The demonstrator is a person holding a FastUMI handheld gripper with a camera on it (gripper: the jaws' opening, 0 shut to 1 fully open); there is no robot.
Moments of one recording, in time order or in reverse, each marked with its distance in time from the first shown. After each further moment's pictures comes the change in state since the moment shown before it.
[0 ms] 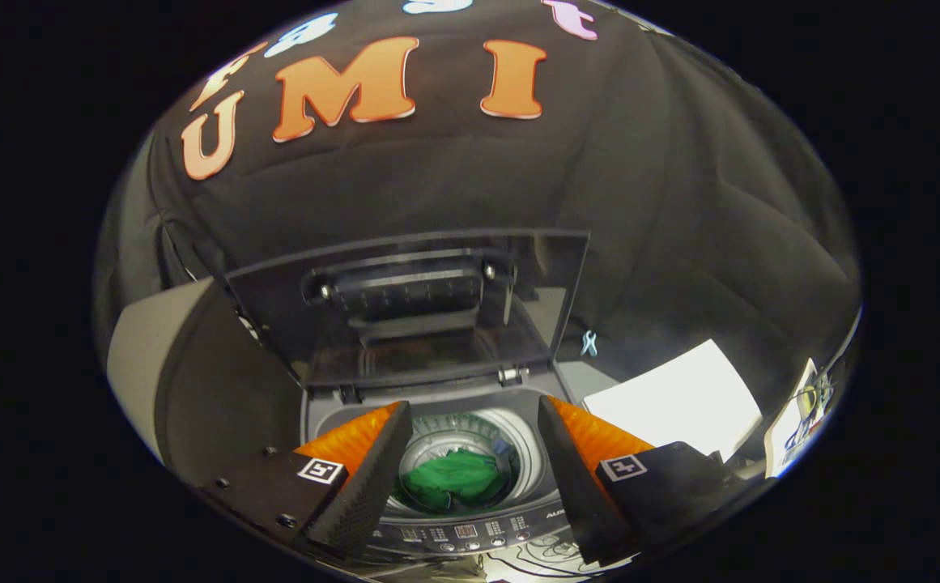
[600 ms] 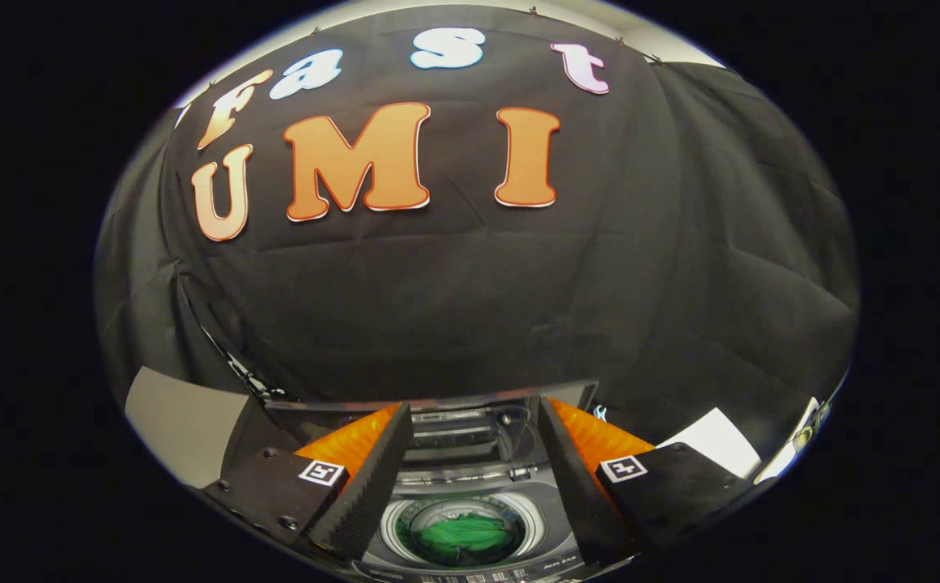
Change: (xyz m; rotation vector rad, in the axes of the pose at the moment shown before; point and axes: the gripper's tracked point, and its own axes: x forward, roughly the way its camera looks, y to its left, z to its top) arm 0.000 0.017 0.130 -0.026 -0.227 0.042
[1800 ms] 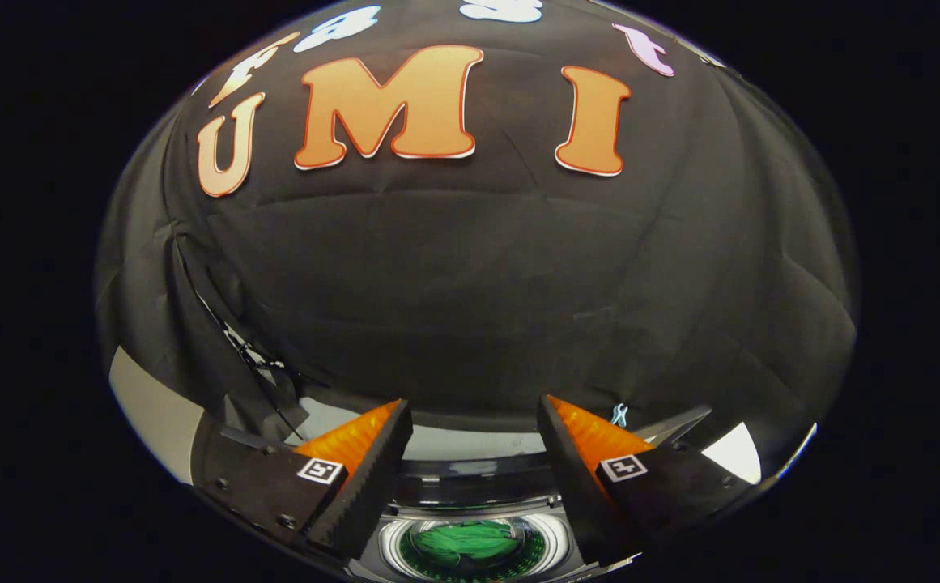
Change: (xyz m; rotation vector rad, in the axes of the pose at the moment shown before) arm 0.109 0.052 -0.026 -0.057 0.117 0.063
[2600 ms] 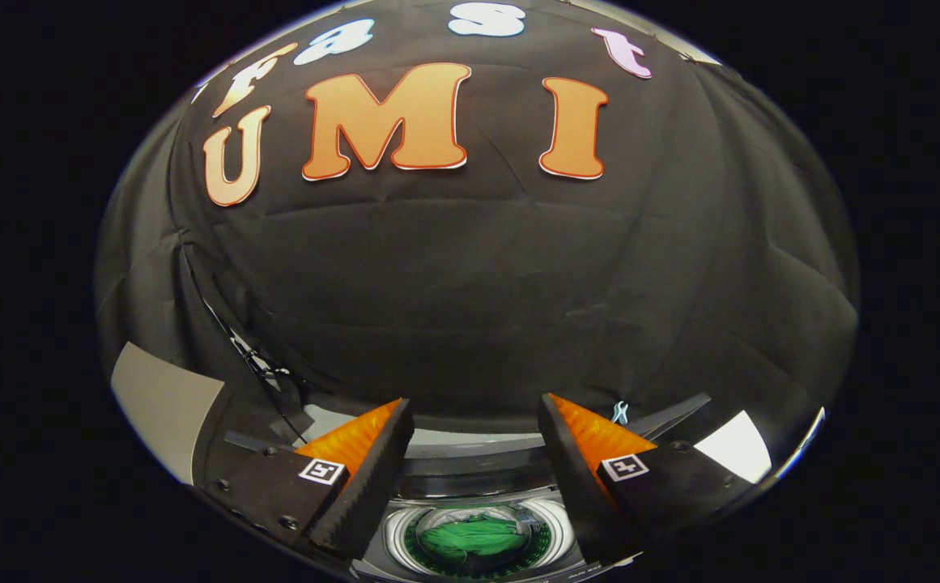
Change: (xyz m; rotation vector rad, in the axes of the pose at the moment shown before) arm -0.042 -0.004 -0.026 0.010 -0.045 -0.006
